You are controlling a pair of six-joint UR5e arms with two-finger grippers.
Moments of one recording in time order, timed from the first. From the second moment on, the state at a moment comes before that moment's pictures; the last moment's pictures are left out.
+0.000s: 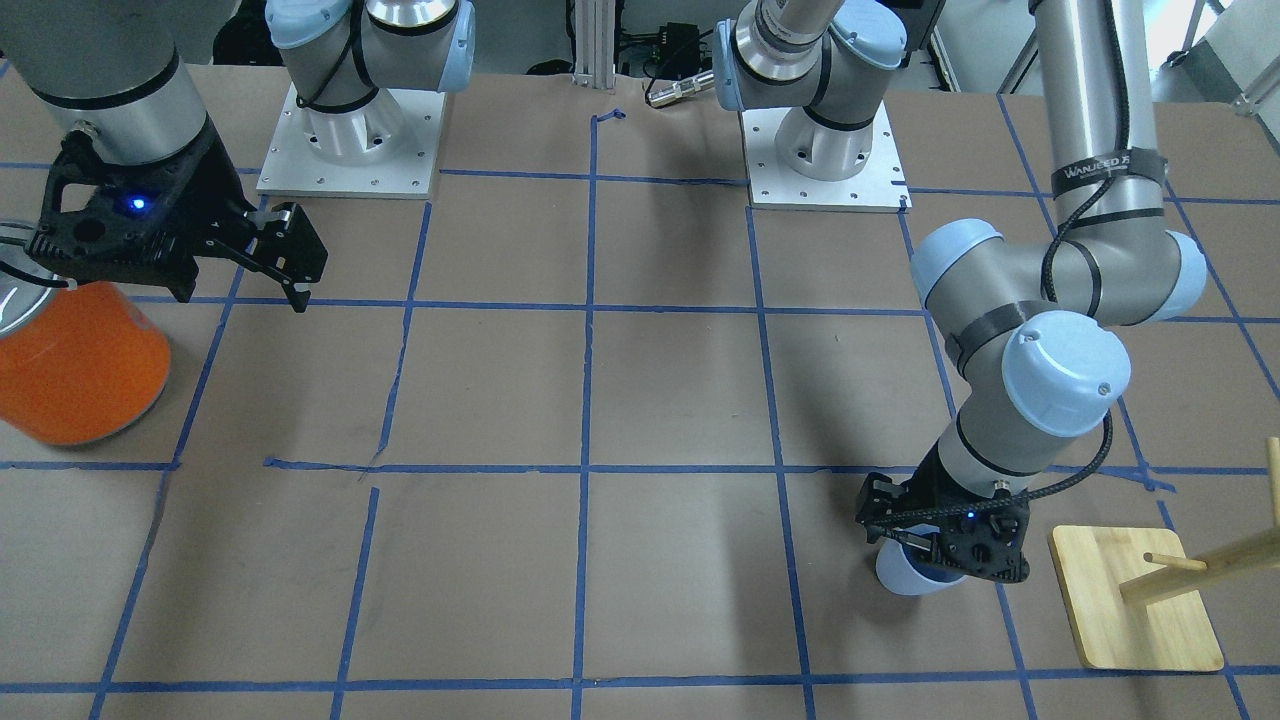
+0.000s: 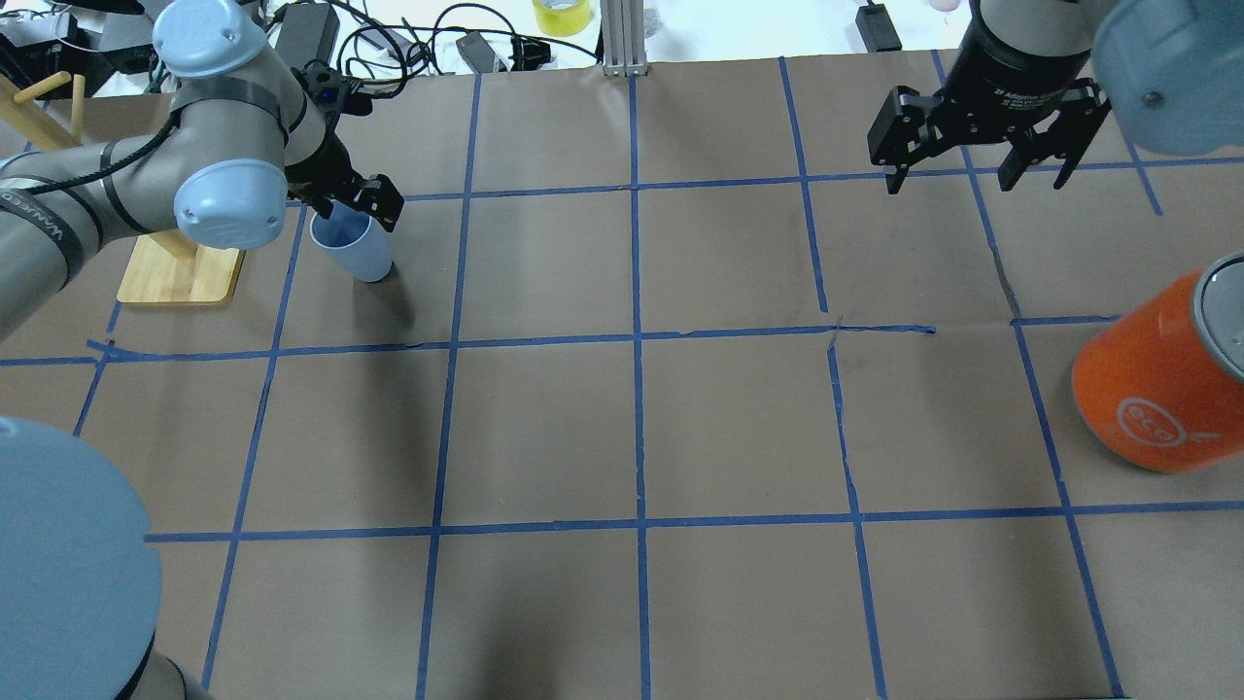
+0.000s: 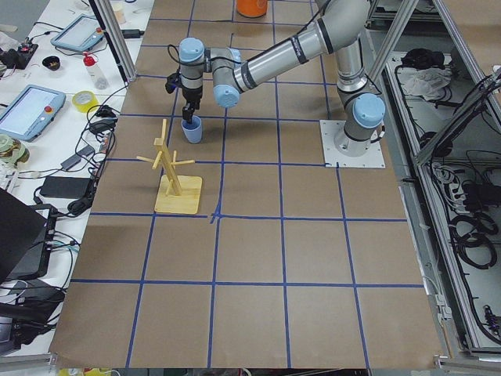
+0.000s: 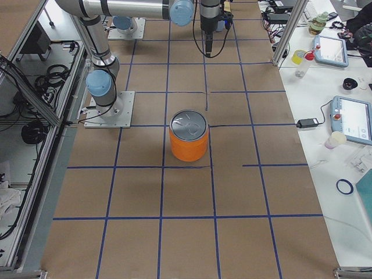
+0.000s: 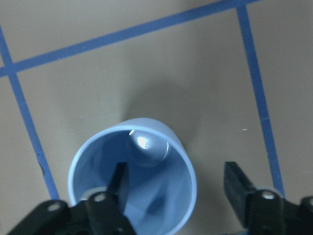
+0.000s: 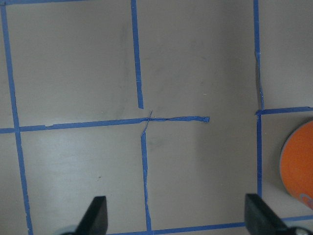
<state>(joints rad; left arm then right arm) -1.44 -1.98 -1.62 -0.97 1.57 0.37 1.53 -1.52 1.55 -1.66 -1.62 0.01</state>
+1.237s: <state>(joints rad) -1.52 -1.56 -1.47 -1.60 1.62 0.03 1.53 -1.52 1.56 -1.66 -1.62 0.01</state>
